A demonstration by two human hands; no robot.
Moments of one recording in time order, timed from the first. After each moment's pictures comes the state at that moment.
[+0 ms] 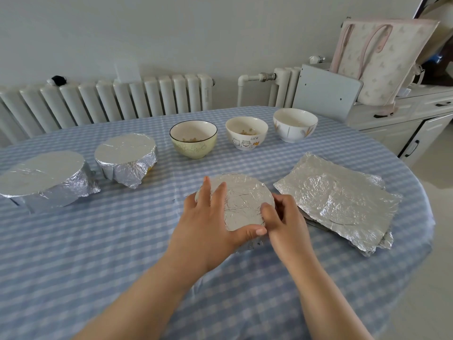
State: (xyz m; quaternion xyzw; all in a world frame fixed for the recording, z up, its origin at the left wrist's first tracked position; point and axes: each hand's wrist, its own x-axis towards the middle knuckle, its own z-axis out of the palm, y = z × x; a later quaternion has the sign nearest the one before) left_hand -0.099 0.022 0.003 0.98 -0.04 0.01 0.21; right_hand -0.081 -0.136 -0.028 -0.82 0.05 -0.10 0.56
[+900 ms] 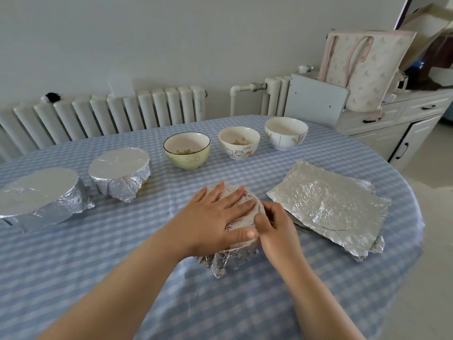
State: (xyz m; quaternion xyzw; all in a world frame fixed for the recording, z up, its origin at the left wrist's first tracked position) left_hand -0.054 0.032 0.018 0.95 -0.29 -0.07 0.03; right_hand -0.075 -0.136 -0.029 -0.81 0.04 -0.09 0.58
